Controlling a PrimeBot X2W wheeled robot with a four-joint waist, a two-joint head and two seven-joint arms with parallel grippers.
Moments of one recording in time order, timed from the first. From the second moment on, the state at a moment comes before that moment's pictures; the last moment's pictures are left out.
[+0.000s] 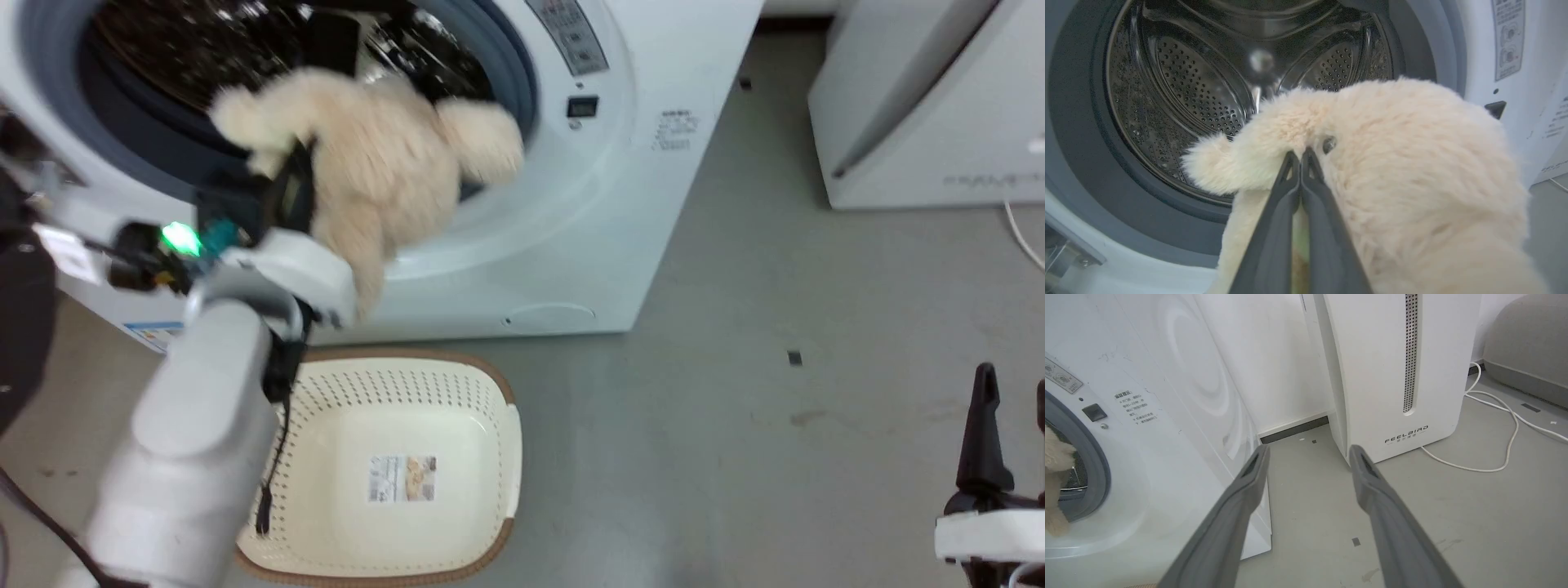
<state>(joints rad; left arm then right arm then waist) -0.76 0.27 -0.32 0.66 -0.27 0.05 -0.25 -0.04 -0.05 -0.28 0.10 0.33 0.13 -0.26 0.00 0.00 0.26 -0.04</state>
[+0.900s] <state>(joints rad) -1.22 0.46 -0.16 0.76 -0.24 0.10 -0.26 -0.22 -0.05 -0.21 0.11 0.45 0.13 -0.26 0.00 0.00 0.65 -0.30</state>
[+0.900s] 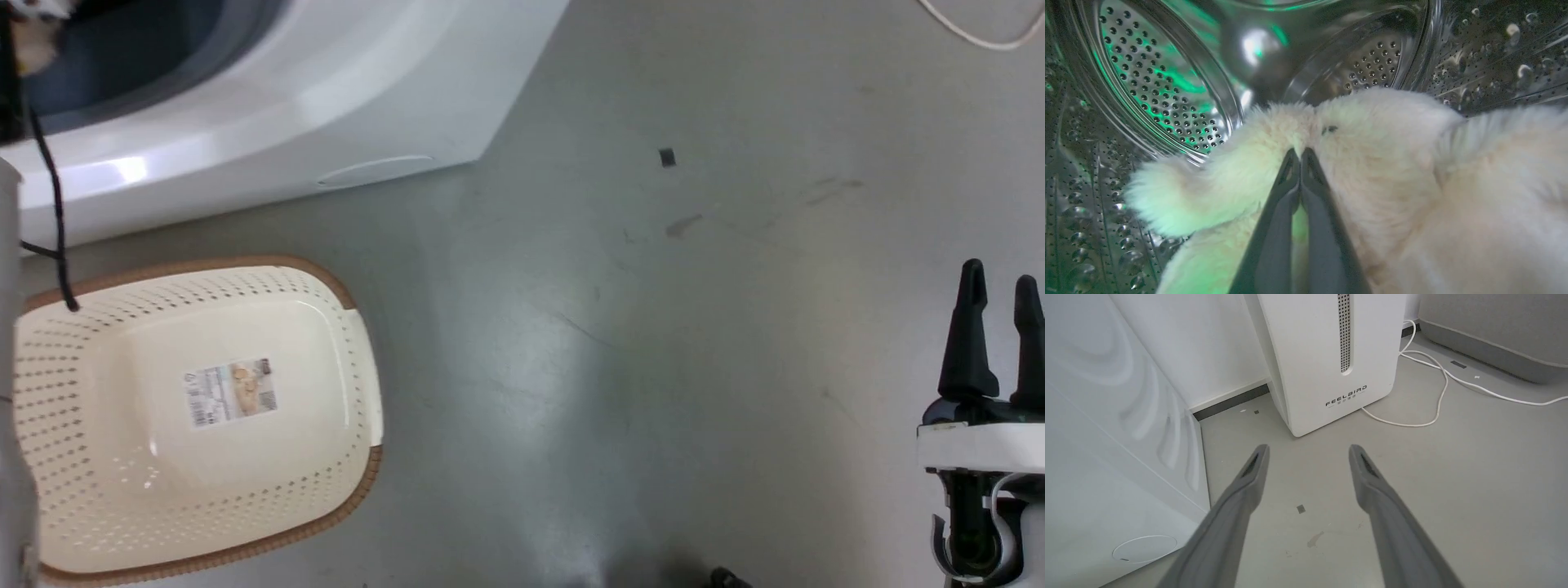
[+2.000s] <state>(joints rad) -1.11 0.41 -0.05 0.75 -0.27 0.10 -0.26 -0.23 -0.05 -0.19 0.10 0.40 0.13 -0.26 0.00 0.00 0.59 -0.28</state>
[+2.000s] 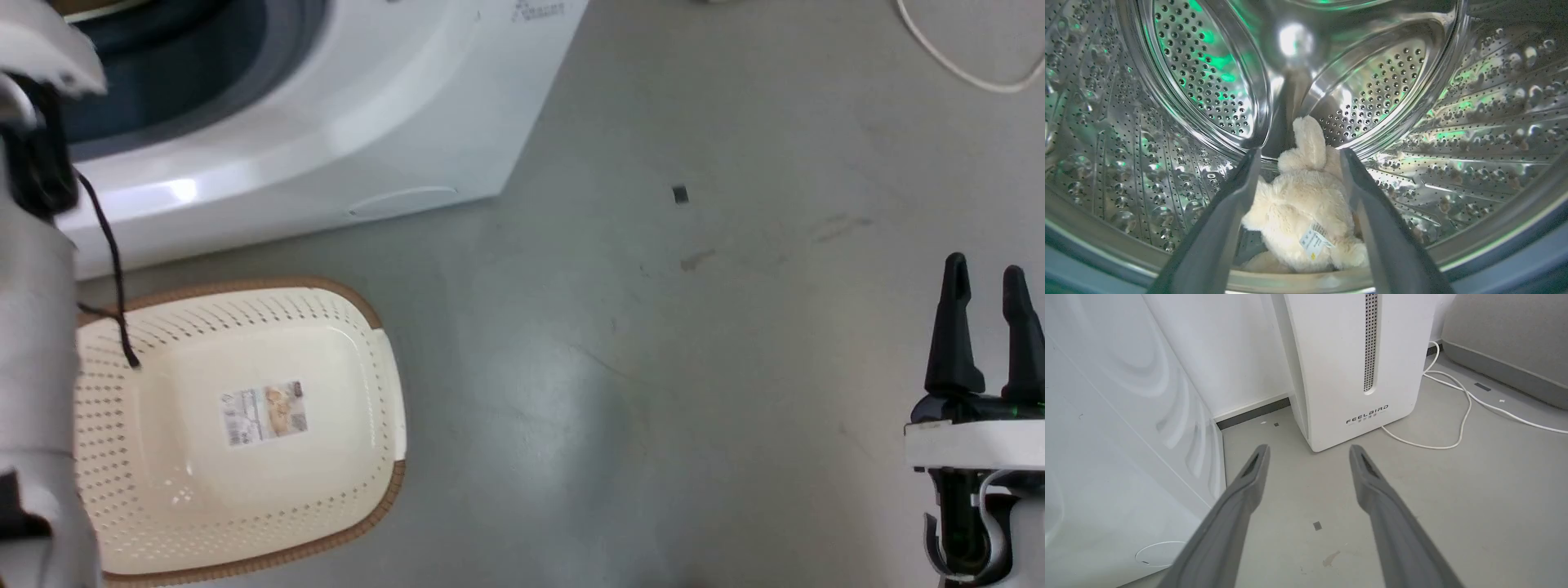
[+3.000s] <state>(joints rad) -0.38 0.13 0.04 0.30 -0.06 0.04 -0.26 -0.04 -0.05 -0.09 -0.05 0.20 0.13 -0.26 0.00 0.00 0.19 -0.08</state>
